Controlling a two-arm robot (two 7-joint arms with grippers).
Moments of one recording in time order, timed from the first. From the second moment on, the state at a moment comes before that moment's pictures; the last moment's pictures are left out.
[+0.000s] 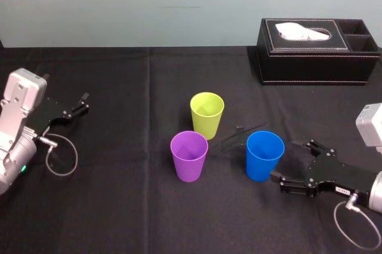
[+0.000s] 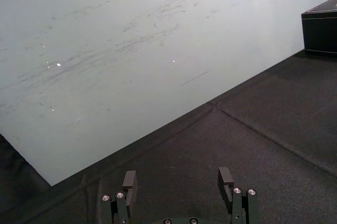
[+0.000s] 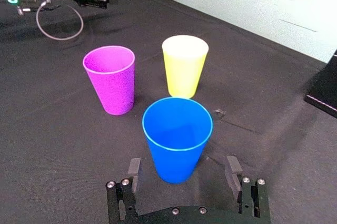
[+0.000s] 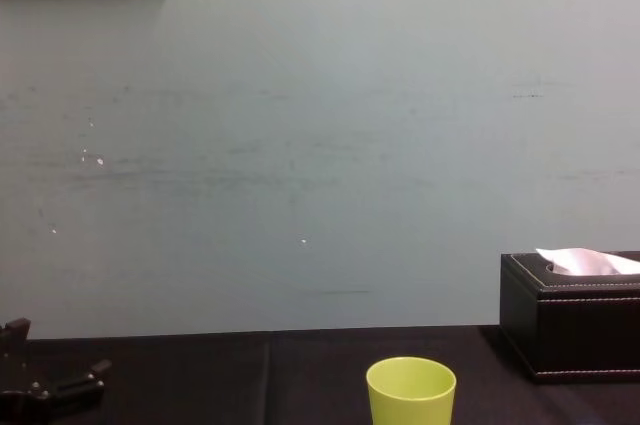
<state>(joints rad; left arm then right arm) -0.20 0.60 0.45 -1.41 -0.25 -0.12 0.03 -0.08 0.79 -0.25 -1.71 0.45 0.09 0.56</state>
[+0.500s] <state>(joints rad) -0.20 0.60 0.45 -1.41 -0.25 -0.12 0.03 -0.03 0.76 -0.29 -1.69 0.47 0.09 0.56</state>
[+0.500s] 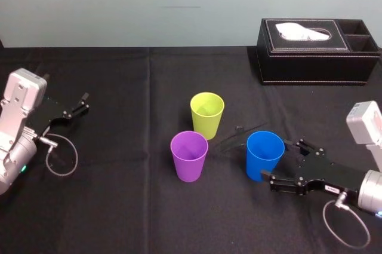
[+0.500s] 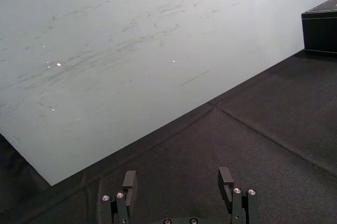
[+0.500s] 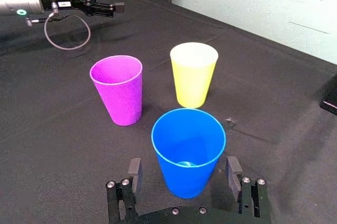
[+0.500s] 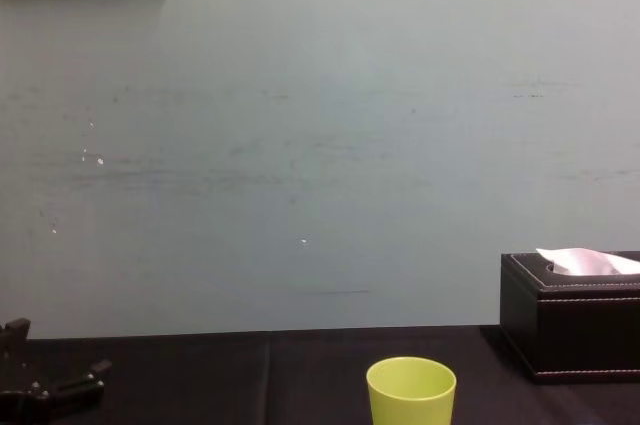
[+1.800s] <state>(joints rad) -0.20 0.60 0.45 -1.41 -0.25 -0.12 0.03 0.02 0.70 -0.33 -1.65 0.43 0.09 0.53</state>
